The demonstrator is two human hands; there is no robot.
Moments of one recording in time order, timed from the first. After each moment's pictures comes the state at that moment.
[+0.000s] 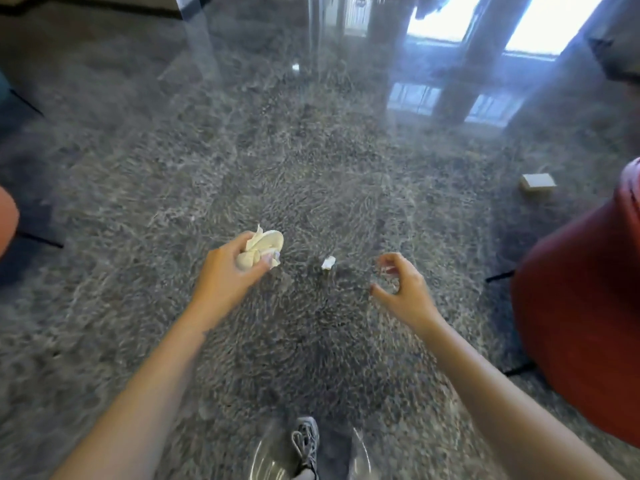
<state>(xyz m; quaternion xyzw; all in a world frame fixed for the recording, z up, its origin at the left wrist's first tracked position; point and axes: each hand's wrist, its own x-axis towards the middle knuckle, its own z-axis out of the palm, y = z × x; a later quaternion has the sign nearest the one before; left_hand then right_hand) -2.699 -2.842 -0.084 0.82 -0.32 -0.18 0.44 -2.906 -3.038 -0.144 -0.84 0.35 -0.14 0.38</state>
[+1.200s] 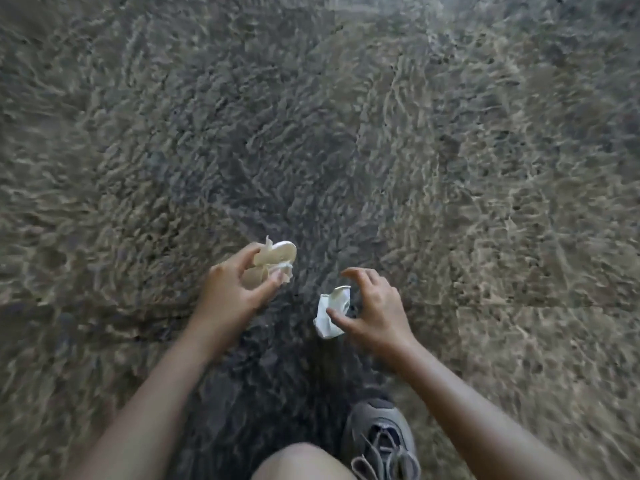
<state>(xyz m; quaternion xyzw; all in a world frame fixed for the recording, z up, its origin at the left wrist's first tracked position) -2.414 -3.233 -0.787 0.79 -0.35 -0.35 0.36 -2.608 -3.326 -0.855 -0.83 0.44 0.00 0.33</state>
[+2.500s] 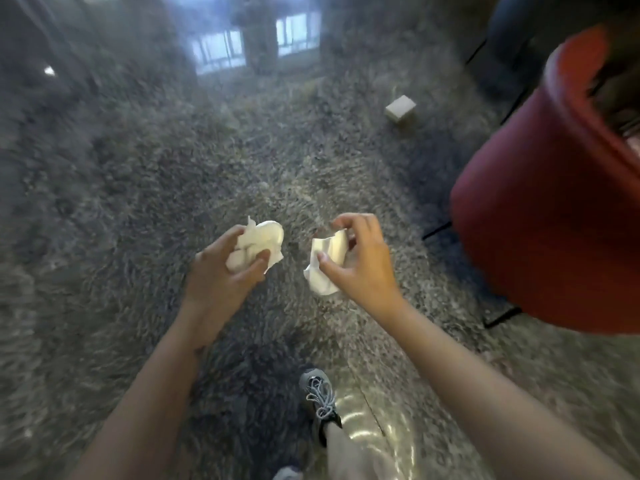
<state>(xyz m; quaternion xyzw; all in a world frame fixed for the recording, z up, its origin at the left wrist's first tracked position) -2.521 -3.297 -0.216 0.66 -0.53 -0.35 0.40 -2.721 -3.335 -0.223 -0.69 0.55 -0.36 0.30</state>
